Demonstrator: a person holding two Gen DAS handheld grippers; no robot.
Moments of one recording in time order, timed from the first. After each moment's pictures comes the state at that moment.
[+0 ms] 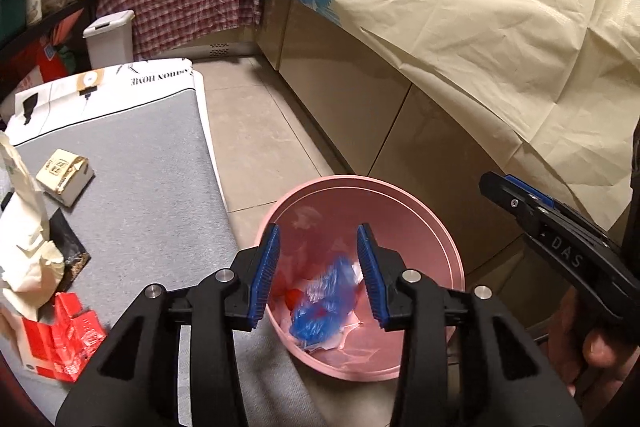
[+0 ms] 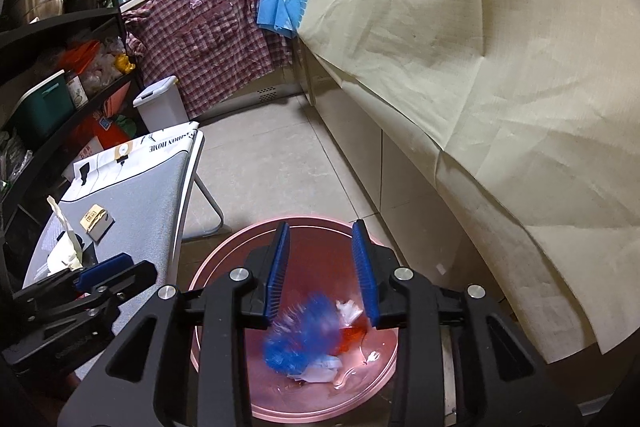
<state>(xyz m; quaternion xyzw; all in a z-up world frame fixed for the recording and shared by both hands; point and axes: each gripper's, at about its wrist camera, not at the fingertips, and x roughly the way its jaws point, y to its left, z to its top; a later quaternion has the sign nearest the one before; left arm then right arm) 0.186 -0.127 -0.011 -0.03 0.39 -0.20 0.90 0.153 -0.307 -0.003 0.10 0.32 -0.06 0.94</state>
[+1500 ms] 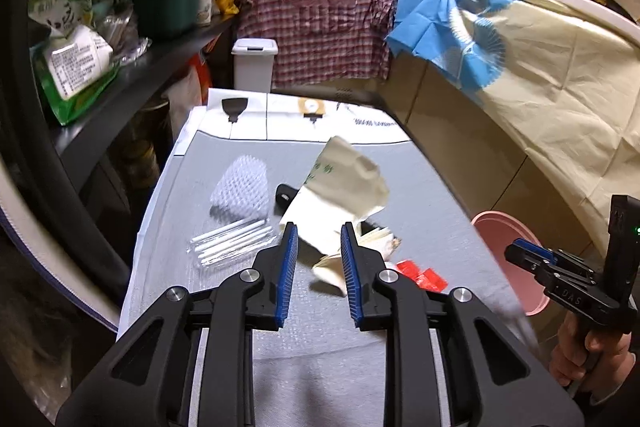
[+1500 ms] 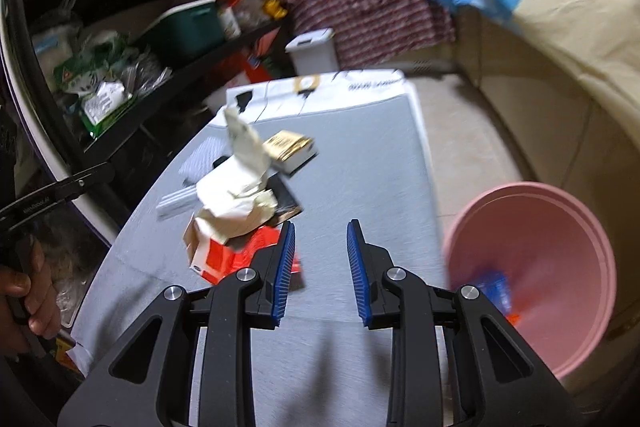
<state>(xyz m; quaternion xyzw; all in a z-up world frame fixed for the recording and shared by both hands) 0.127 0.161 0.036 -0.06 0.33 -0.06 0.94 0.144 -0.097 -0.017 0.07 0.36 0.18 0.91</state>
